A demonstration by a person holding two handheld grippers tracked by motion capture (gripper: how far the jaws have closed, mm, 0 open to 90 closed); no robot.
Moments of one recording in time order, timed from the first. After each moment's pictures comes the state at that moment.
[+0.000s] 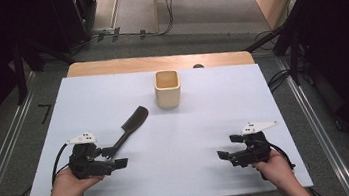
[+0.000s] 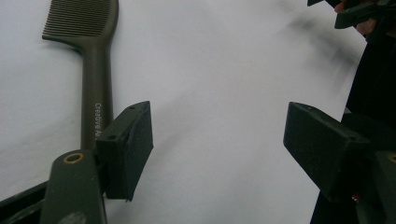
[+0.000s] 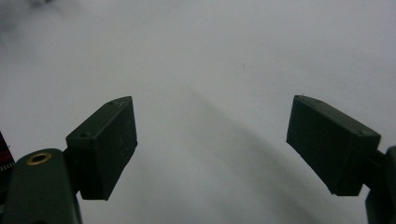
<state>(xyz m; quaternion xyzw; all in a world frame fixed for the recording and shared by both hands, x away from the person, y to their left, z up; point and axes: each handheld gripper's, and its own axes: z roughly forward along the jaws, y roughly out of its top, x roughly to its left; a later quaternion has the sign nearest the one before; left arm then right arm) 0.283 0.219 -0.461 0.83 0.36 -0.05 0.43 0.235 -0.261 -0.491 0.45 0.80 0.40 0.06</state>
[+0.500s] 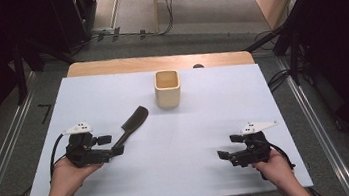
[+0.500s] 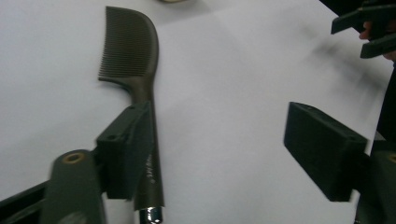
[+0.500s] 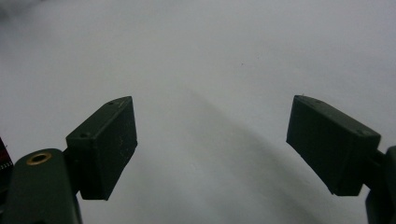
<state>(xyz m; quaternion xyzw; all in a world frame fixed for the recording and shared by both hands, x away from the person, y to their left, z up) 0.308 0.225 -0.452 0.82 0.38 0.00 0.44 0.235 -0.262 -0.491 0.45 0.80 0.40 0.06</state>
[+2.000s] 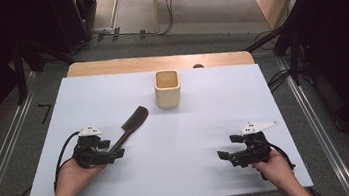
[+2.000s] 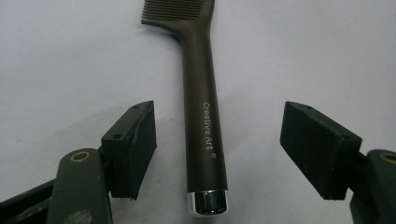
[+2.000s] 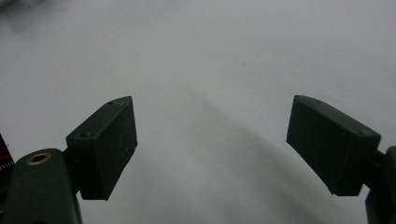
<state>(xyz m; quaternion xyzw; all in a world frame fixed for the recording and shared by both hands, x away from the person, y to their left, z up) 0.314 0.216 -0.487 0.84 0.41 0.04 0.35 0.235 -0.261 -0.491 0.45 0.80 0.40 0.06</state>
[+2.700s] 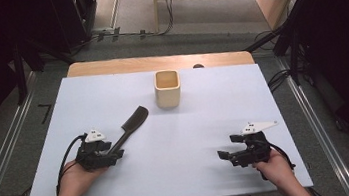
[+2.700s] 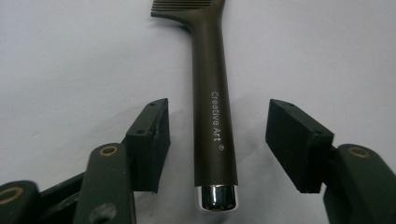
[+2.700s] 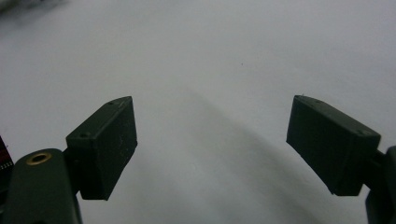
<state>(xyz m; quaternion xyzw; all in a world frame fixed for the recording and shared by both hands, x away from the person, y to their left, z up) 0.303 0.207 -0.493 0.85 0.41 0.11 0.32 0.235 -0.262 -0.491 0.45 0.80 0.40 0.06</state>
